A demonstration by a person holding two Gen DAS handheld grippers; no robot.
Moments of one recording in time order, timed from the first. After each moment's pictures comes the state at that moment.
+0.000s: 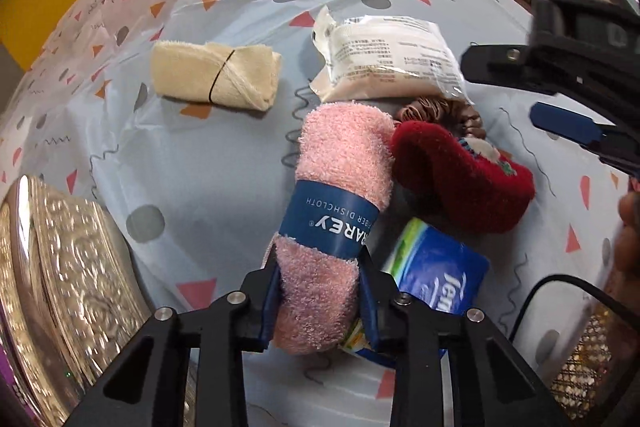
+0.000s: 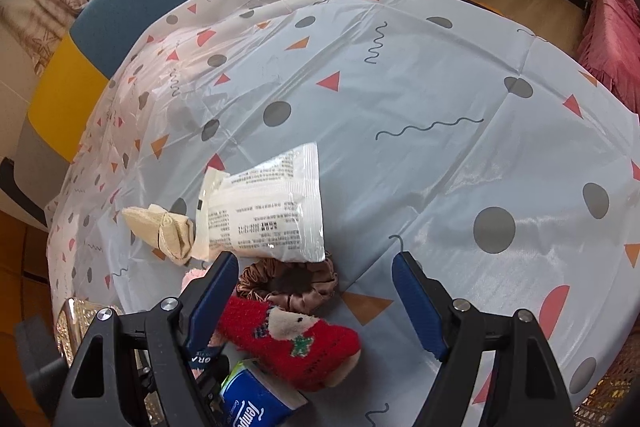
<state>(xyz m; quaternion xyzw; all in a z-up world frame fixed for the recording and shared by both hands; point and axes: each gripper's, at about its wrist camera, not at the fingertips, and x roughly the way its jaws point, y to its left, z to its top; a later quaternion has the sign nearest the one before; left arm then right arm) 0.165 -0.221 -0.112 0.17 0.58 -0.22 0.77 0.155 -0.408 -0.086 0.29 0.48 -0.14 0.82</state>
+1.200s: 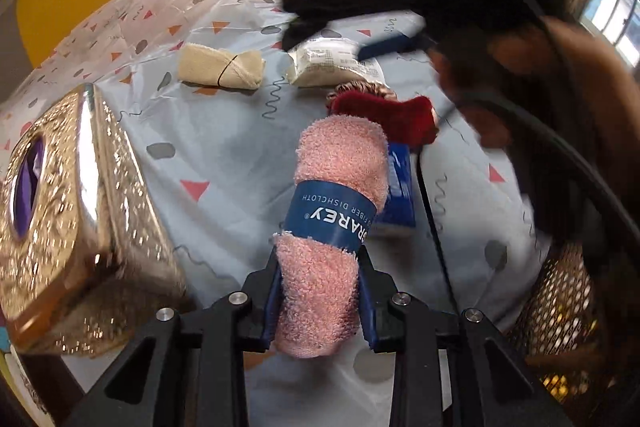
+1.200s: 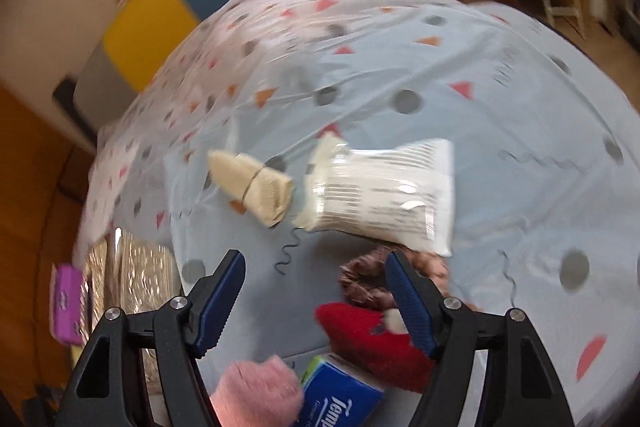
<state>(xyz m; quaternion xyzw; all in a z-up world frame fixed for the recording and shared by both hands) 0.036 -0.147 -0.059 0.12 0.50 -0.29 0.81 0.192 -0.337 -0.069 0.17 0.49 0.03 0.85</state>
